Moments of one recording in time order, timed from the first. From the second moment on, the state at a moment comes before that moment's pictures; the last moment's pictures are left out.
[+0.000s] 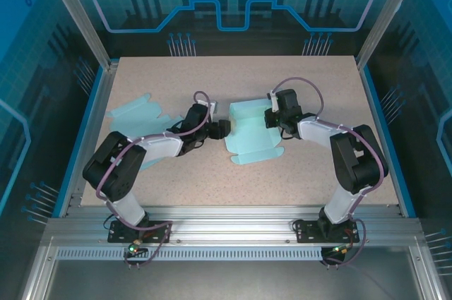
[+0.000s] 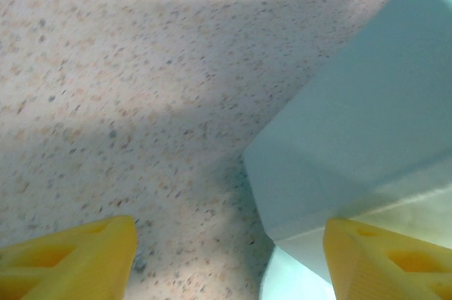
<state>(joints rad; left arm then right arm) -0.52 1.70 0.86 0.21 0.03 -0.40 0.34 1.73 0.97 -0.02 0.00 0.14</state>
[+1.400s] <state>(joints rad) -0.64 1.90 1.06 0.31 -0.39 -0.14 0.34 1.73 0.97 -0.01 -0.03 0.14</state>
